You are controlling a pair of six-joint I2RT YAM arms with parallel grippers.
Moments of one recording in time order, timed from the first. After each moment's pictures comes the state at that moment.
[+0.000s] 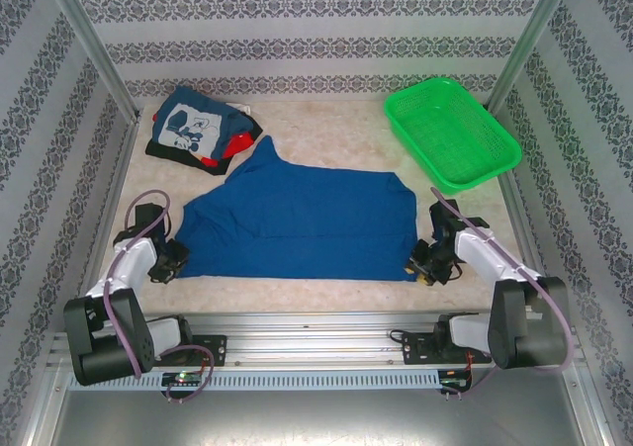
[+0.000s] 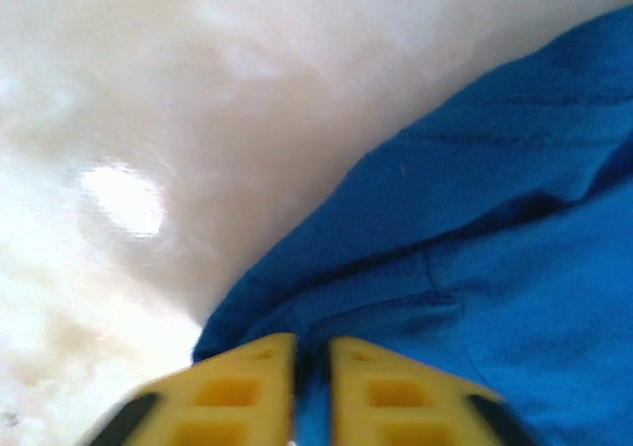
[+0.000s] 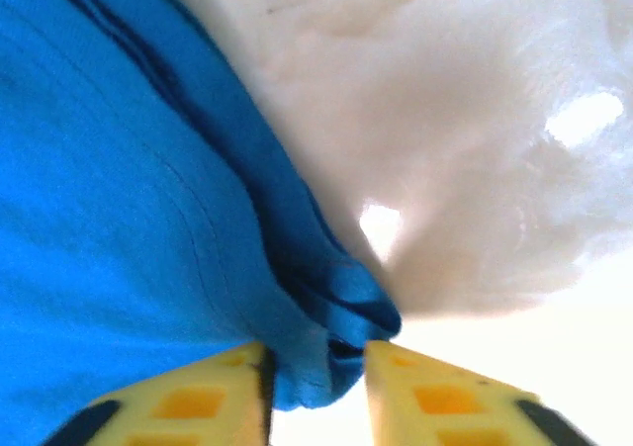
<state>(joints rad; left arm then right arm) 0.28 1.18 0.59 -0.77 0.02 -0.69 0.05 1.24 0.61 -0.89 -0.27 0.71</state>
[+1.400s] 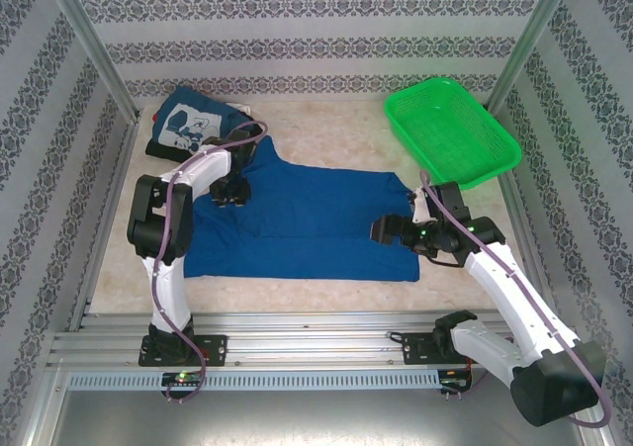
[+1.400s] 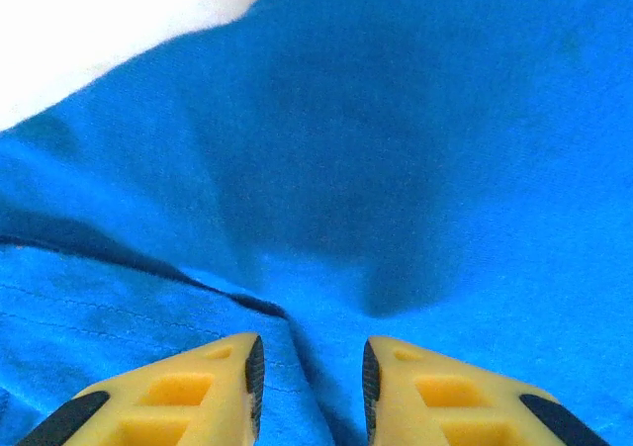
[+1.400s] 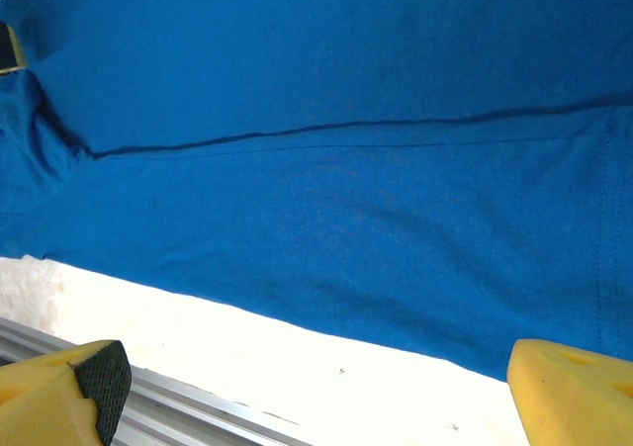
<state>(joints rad) -0.22 2.02 1.52 -1.02 -0.18 -0.43 0.26 0.97 0.81 -0.85 -0.38 0.50</state>
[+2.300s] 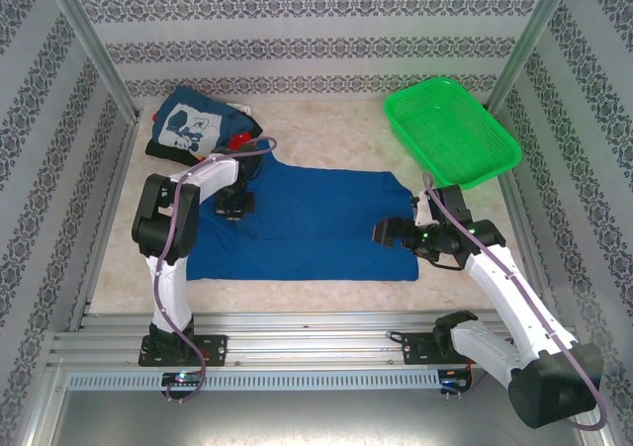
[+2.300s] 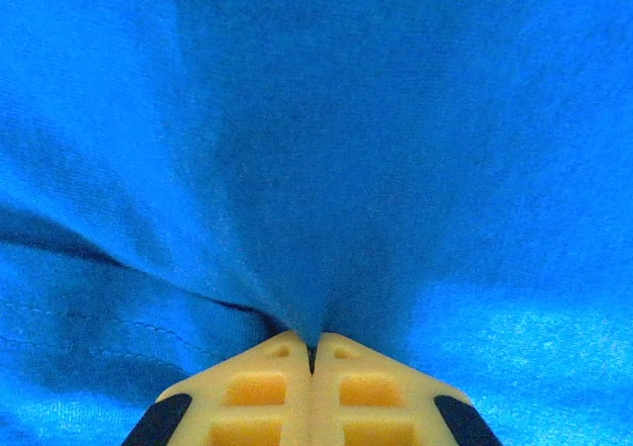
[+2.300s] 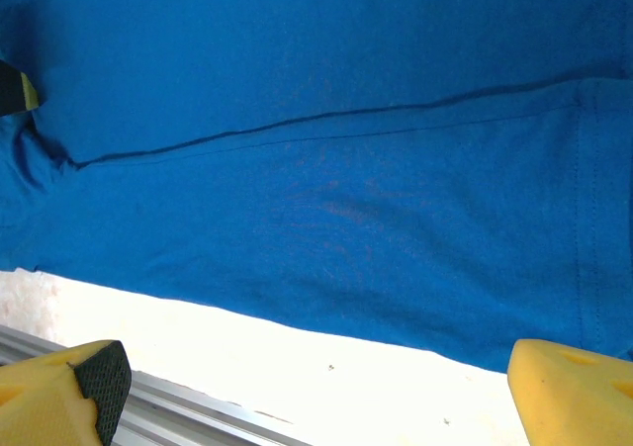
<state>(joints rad) -0.27 2.03 1.44 -1.01 -0.18 -0.39 0.23 0.96 0.77 -0.85 -0.39 0.50</state>
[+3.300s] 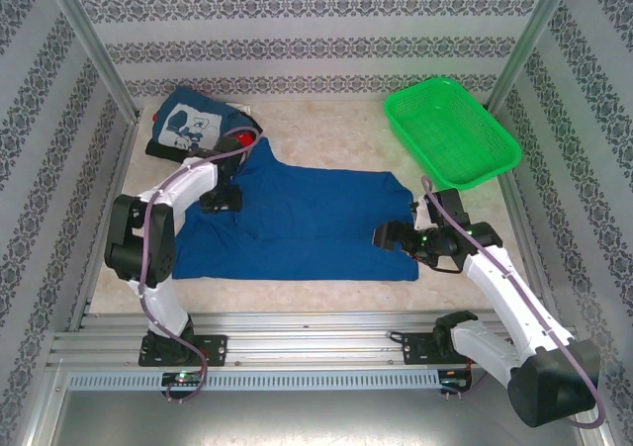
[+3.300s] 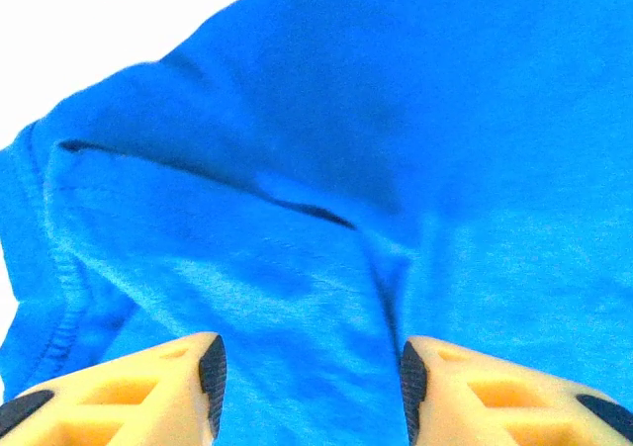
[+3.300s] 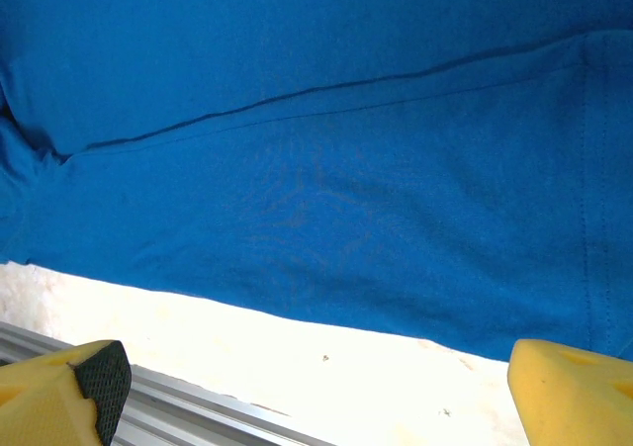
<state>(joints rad) -0.22 1.80 1.34 -0.96 -0.18 -0.39 0.23 0.97 0.73 -0.84 -0.41 0.52</state>
